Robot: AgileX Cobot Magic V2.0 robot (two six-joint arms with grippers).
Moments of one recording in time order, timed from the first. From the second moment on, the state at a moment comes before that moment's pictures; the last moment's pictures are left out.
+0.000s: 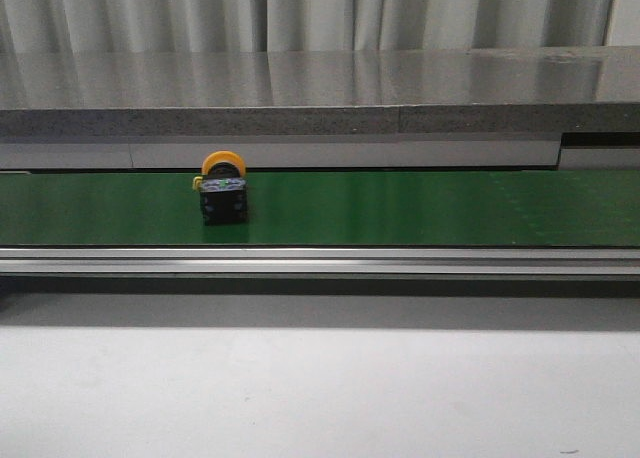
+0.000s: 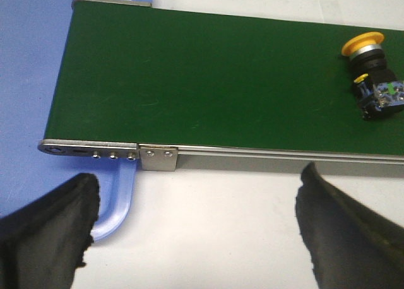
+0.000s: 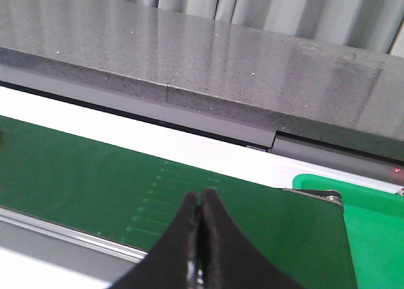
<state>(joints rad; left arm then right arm) -0.12 0.91 -0.73 -0.06 0.66 -0.04 0.03 0.30 -0.33 0.47 0.27 -0.53</state>
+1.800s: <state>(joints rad) -0.31 1.71 -1.15 0.08 0.56 -0.09 0.03 0.30 -0.33 0.47 0.27 -0.53</state>
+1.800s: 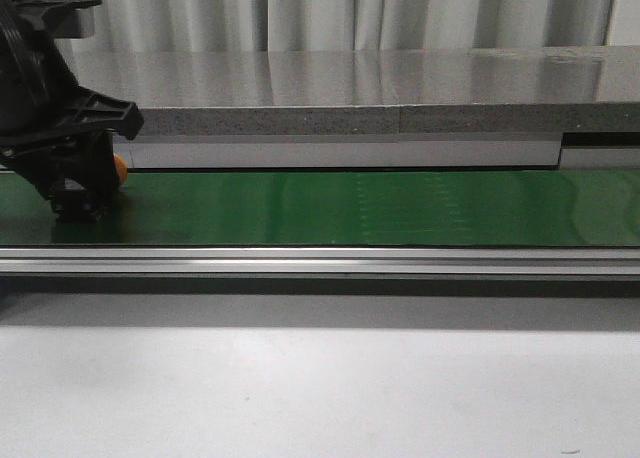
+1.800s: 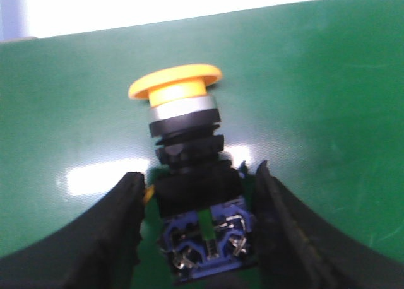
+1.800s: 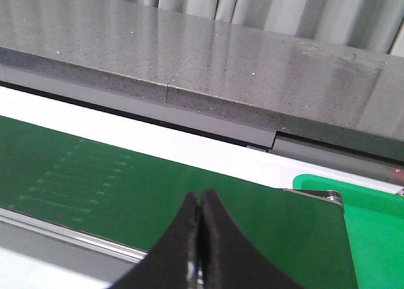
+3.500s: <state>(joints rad) 0.18 1.79 -1.11 0.30 0.44 -0.07 0.03 0.30 -0.33 0.47 0.27 -0.53</state>
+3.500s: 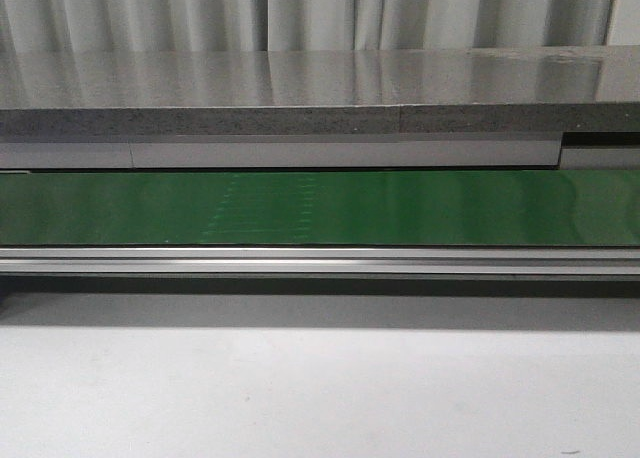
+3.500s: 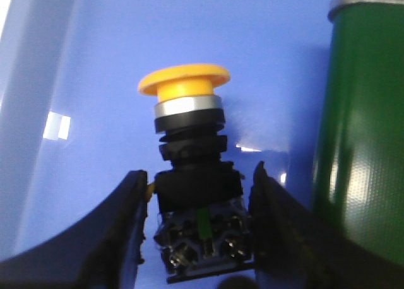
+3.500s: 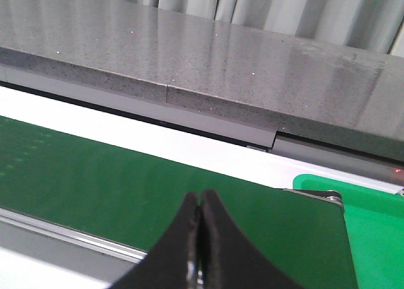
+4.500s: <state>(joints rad) 0.23 1.83 -1.11 0.30 0.43 -0.07 0.03 0.30 -0.33 0.47 0.27 -0.53</state>
